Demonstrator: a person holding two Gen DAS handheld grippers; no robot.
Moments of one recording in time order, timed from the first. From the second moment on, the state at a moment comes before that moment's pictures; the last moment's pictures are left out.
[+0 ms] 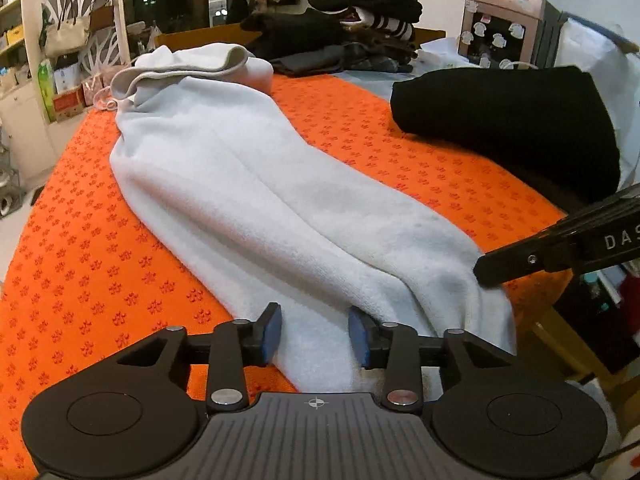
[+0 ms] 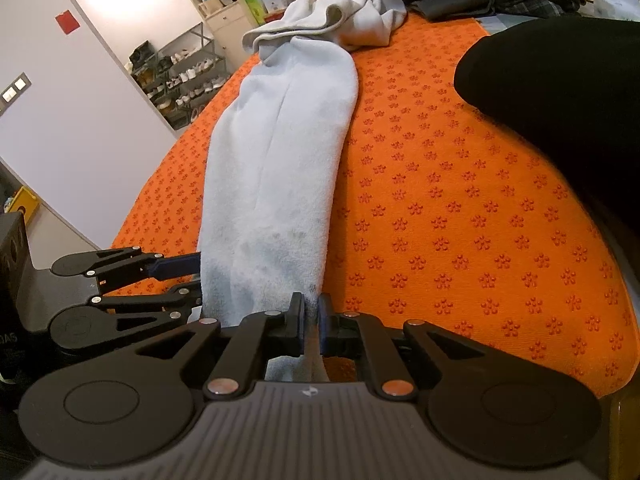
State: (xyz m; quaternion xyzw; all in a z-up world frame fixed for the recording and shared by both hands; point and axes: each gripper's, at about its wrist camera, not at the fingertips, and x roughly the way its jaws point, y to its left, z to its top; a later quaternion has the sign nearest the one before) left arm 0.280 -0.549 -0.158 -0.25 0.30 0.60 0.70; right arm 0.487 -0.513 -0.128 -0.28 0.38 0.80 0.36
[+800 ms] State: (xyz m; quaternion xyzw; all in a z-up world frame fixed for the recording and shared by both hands) left arm 0.301 -0.555 -0.158 -0.15 0.36 0.60 0.70; right arm 0.482 -0.516 -0.129 -0.28 0.39 0.80 0.37
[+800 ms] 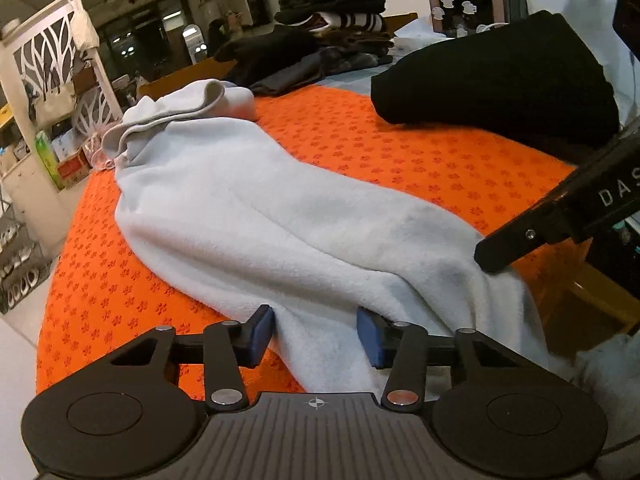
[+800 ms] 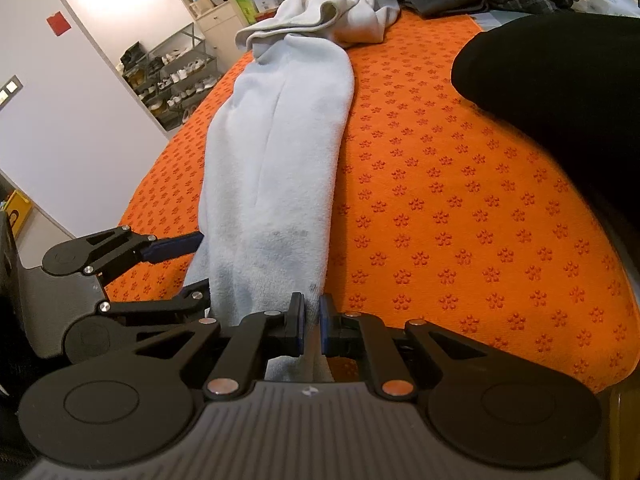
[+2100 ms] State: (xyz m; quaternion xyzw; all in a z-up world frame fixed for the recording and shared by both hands) left arm 0.252 -0.579 -0.135 -0.25 0.26 0.65 0.67; right arm 0.476 -0.520 -0.112 -0.26 0.38 0.83 0.33
